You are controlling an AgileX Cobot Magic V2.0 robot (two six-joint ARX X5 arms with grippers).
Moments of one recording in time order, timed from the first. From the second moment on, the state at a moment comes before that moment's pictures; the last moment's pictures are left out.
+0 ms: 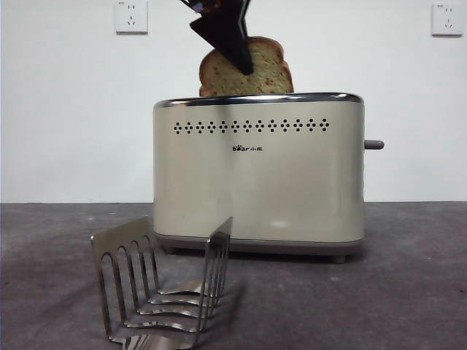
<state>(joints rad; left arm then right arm) -0.70 1.82 1.89 -0.95 0.01 1.10 -0.02 0.78 0.93 -1.00 -0.24 0.16</state>
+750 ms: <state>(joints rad) -0.72 1.87 1.89 -0.91 0.01 1.10 -0.02 0.78 0.93 -1.00 -0.24 0.16</state>
